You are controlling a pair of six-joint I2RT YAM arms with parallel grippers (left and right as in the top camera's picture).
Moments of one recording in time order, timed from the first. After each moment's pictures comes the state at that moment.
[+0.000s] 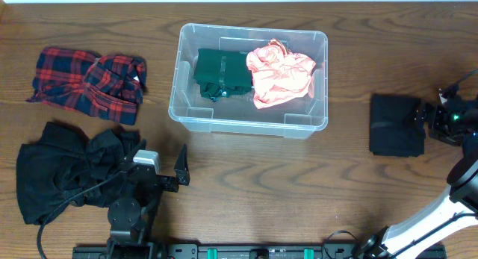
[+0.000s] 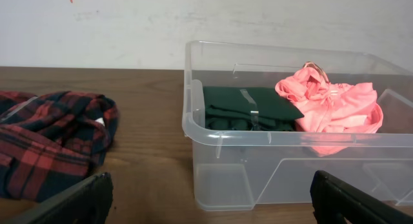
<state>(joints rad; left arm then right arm) -0.08 0.02 0.04 -0.14 0.12 -0.09 -0.68 2.08 1.46 -0.99 -0.40 -0.35</state>
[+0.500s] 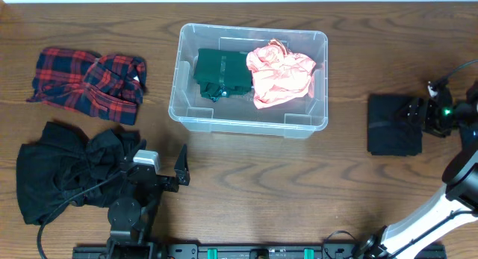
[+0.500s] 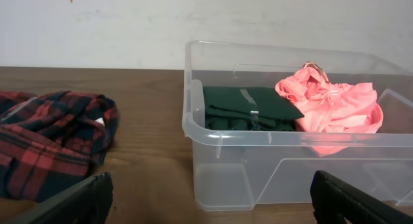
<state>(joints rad) -0.08 0.02 0.04 -0.14 0.12 -0.09 -0.62 2.08 1.46 -1.00 -0.51 -0.37</state>
